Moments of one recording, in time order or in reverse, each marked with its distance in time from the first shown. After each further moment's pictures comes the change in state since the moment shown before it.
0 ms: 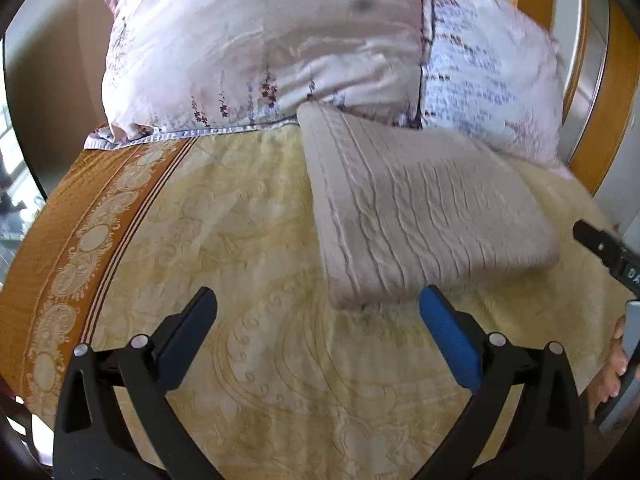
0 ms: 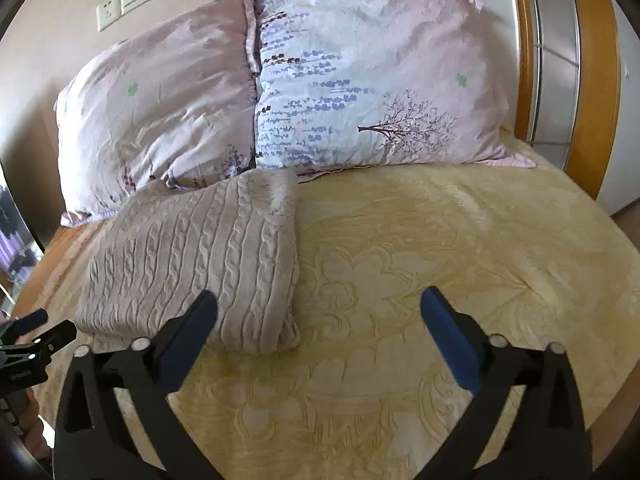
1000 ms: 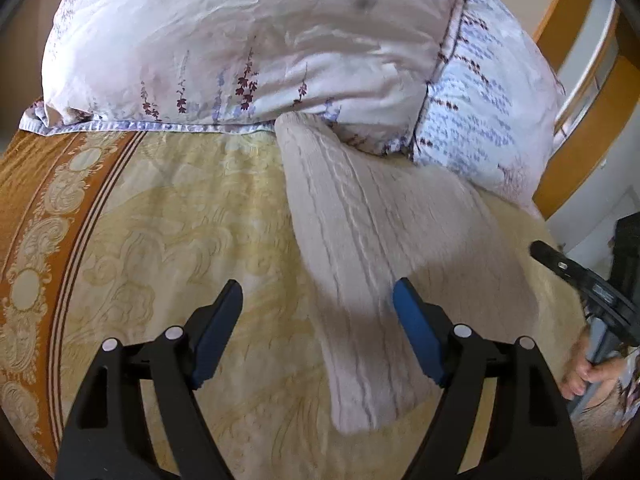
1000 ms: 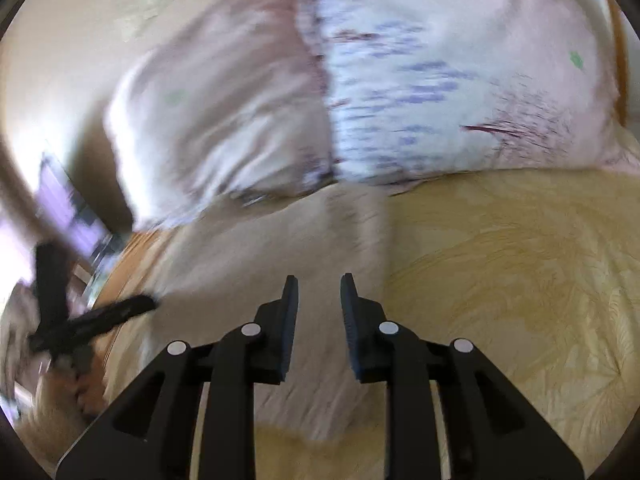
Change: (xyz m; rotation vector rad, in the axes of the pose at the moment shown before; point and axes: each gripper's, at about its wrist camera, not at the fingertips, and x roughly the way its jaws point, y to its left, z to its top) left arm 0.055 0.043 0.075 -0.110 0.104 -0.245; right arm 0.054 -0.005 0.057 -0.011 0.155 0.423
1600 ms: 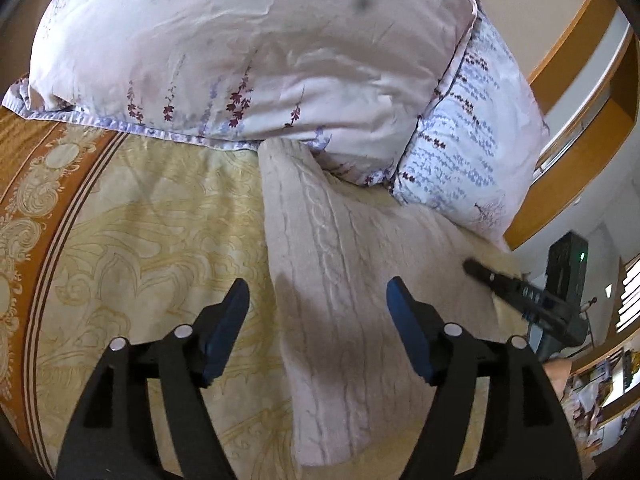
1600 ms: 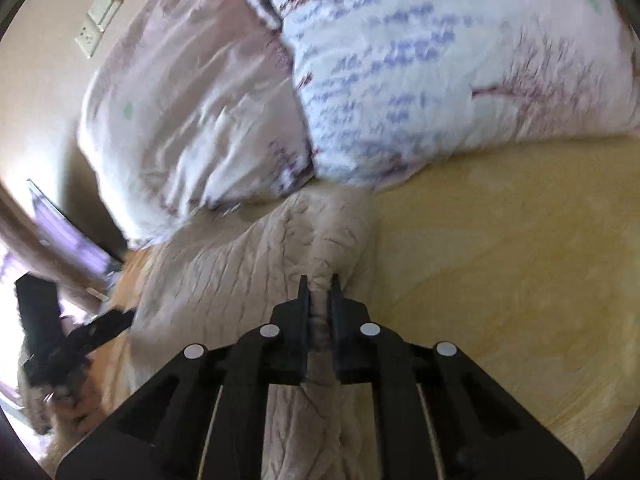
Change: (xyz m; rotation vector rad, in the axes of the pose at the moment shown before) left arm 0.007 0.015 0.025 -0.120 -0.035 -0.143; right arm 0.062 -0.041 0.034 0.170 0.047 -0.015
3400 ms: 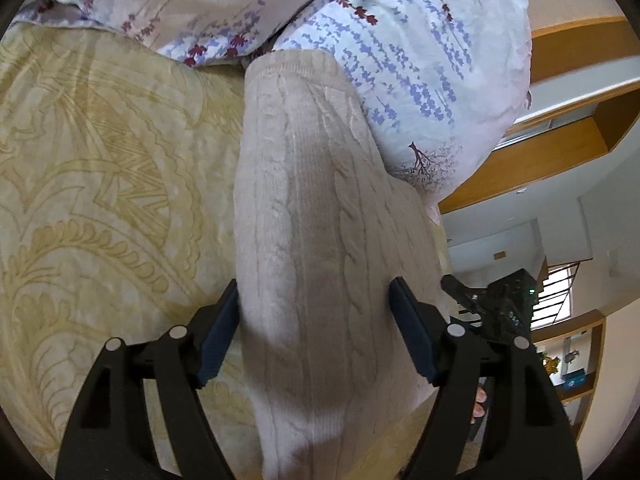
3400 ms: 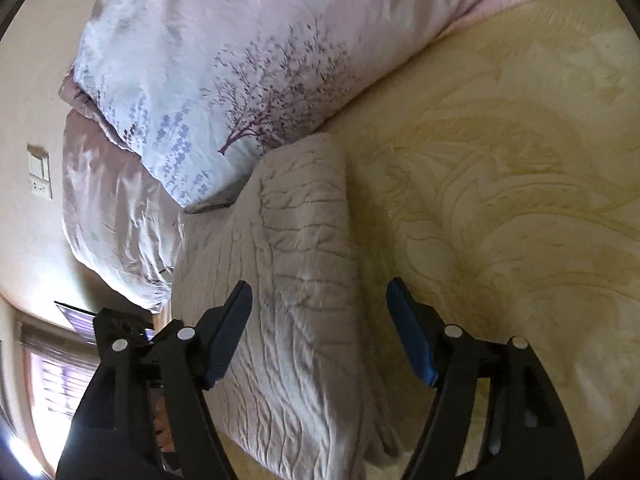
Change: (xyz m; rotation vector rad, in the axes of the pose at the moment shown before) left arm 0.158 -0.112 0.002 -0.167 0.294 -0.338; right arm -0.058 -0.178 -0.002 0.440 0.092 0.099
